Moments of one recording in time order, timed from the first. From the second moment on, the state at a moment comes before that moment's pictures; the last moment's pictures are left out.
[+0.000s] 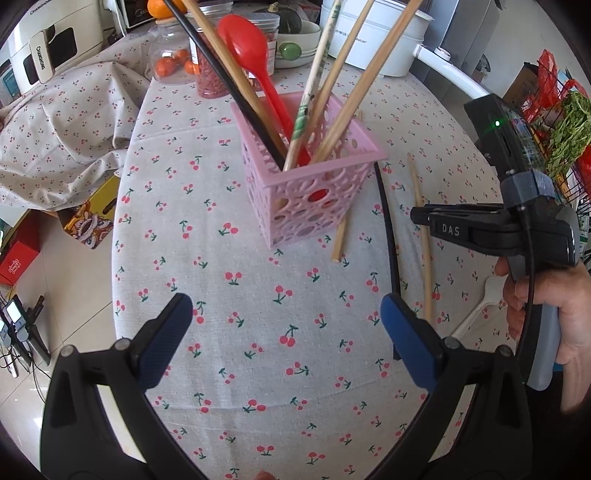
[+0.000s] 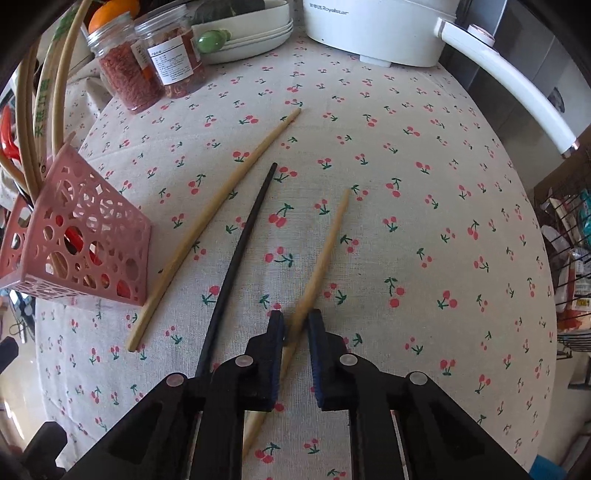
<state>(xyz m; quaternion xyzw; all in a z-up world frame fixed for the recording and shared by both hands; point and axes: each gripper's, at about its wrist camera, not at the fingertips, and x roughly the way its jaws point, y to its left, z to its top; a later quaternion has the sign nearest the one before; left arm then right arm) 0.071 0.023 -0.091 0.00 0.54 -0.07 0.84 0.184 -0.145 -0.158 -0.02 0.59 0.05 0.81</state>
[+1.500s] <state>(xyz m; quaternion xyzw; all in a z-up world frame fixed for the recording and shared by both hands) 0.161 -0.109 -0.139 0.09 0.60 -0.12 0.78 0.135 -0.264 -0.090 0.17 0.53 0.12 0.82</state>
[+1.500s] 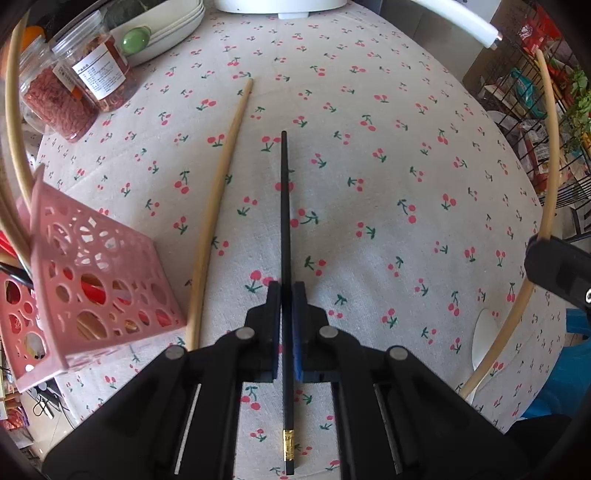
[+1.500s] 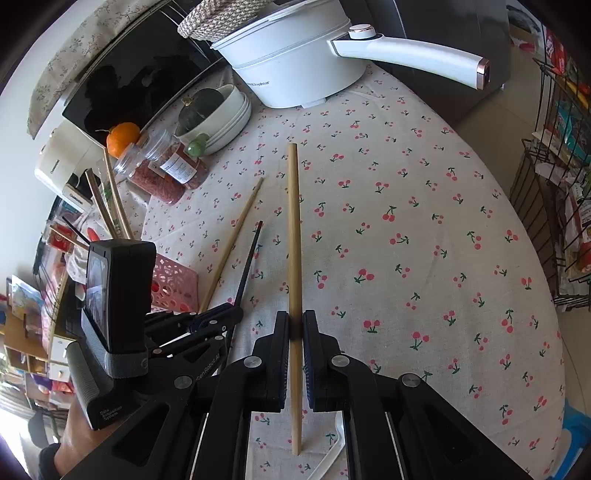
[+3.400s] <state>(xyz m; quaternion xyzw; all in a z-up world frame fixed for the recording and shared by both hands) 0.063 0.044 0.030 -0.05 0.23 -0.11 0.97 0.095 -0.205 0.010 0.15 0.34 0.22 0.90</state>
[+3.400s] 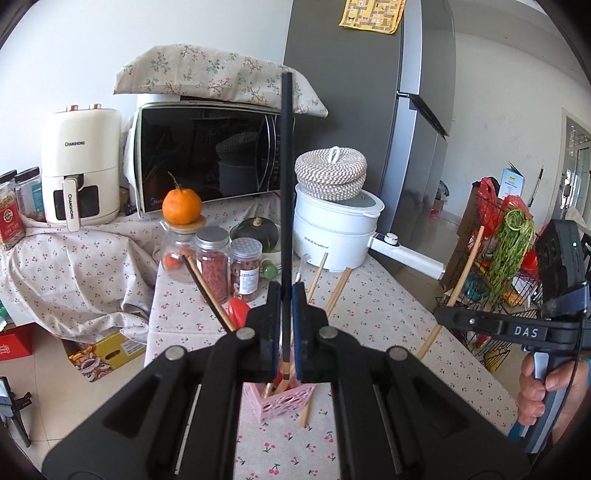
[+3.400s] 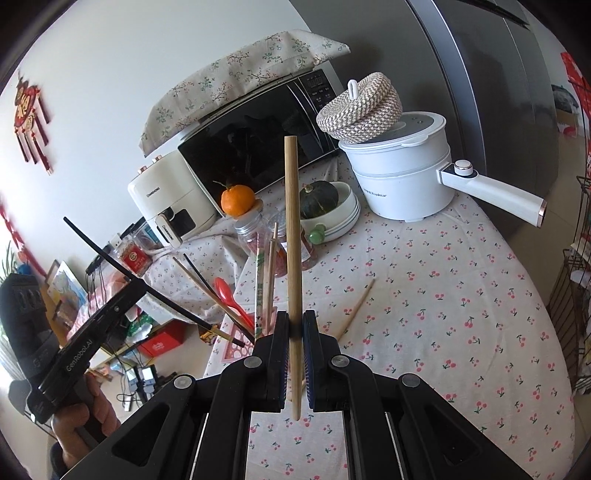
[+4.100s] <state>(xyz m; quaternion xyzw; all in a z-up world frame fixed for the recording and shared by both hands) 0.088 0.063 -0.032 -0.09 0.39 -0.08 0.91 0.089 -0.181 0.034 0.17 0.27 0.25 0.91</state>
